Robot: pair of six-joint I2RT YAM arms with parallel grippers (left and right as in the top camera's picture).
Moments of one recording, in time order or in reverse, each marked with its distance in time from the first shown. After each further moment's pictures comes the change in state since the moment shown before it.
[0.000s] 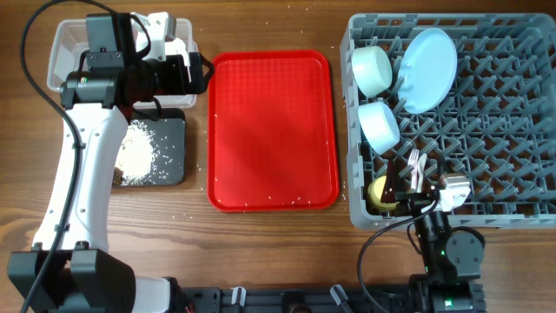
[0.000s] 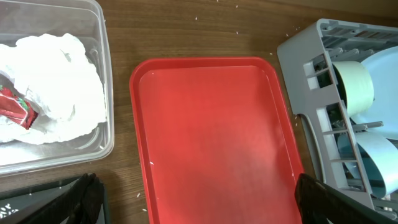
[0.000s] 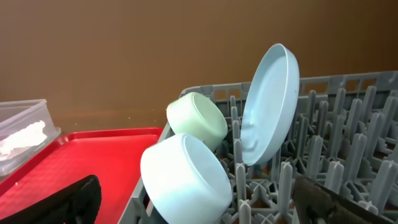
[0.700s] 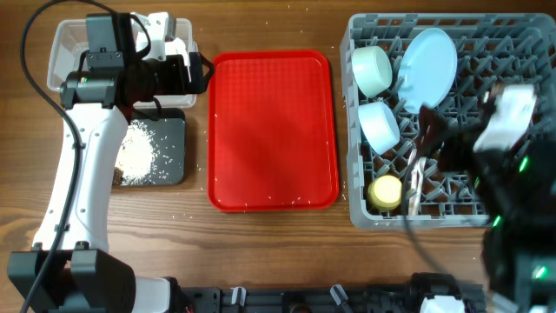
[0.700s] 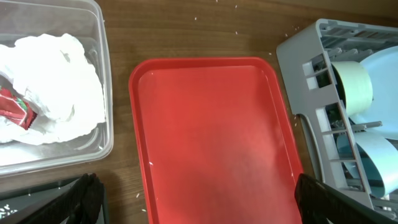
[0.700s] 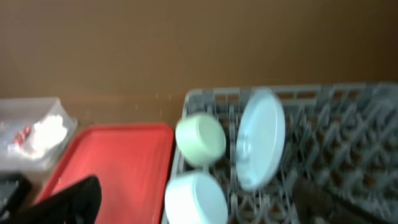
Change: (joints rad) left arm 0.000 0.000 0.000 0.001 0.002 0.000; right arm -0.087 0.711 0.995 -0.631 -0.098 -0.056
